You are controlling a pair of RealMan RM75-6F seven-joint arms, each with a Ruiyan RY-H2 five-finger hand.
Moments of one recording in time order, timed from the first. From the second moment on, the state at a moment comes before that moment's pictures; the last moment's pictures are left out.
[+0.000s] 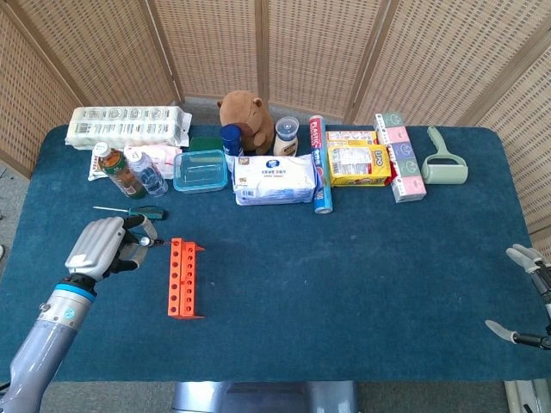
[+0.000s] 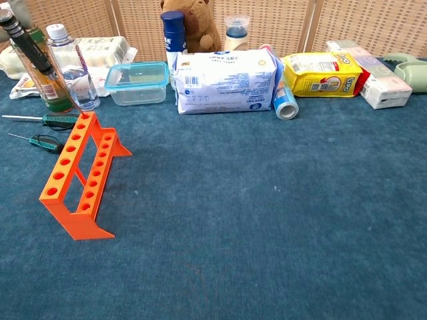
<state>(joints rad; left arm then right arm) -0.61 -0.92 -0.23 -2.31 0.77 1.20 0.29 0.05 -0.81 0.00 -1.67 -1.63 1.54 0.62</state>
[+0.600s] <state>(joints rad) -0.61 -0.94 -0.23 -2.27 0.75 1.19 0.21 0.05 -0.81 0.00 -1.67 -1.64 1.54 0.62</state>
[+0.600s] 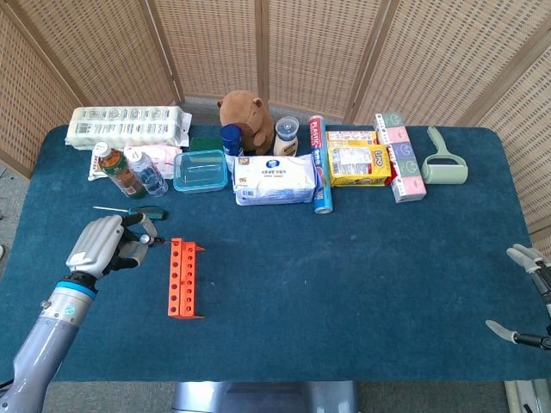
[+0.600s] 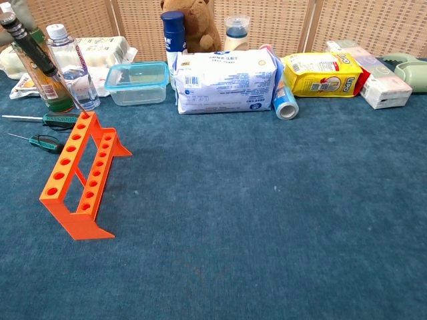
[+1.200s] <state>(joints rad) -0.63 -0.94 -0.27 -2.20 0.68 1.06 0.05 0.05 -0.81 -0.01 -1.67 -1.64 1.53 0.62</state>
